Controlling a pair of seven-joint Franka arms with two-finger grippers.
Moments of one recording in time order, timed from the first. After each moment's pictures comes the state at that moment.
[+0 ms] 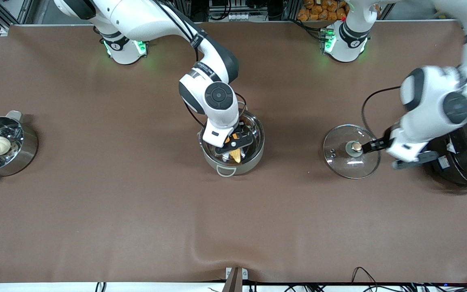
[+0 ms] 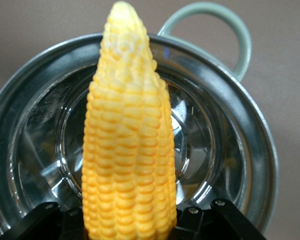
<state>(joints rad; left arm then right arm) 0.03 0.16 -0.11 -1.87 0.02 1.94 -0.35 0.61 0.69 0.20 -1.38 -0.04 2.00 0.45</state>
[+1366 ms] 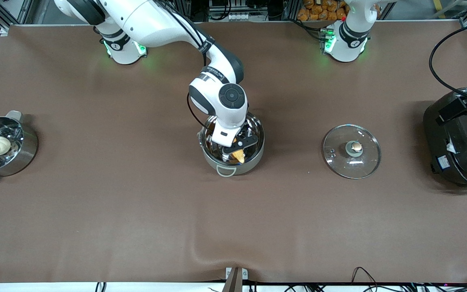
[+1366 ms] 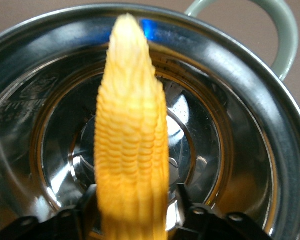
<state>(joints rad) 0.10 0.04 -0.10 -1.53 0.02 1.63 -0.27 0.65 0.74 0.19 -1.38 -0.14 2.04 0.46</state>
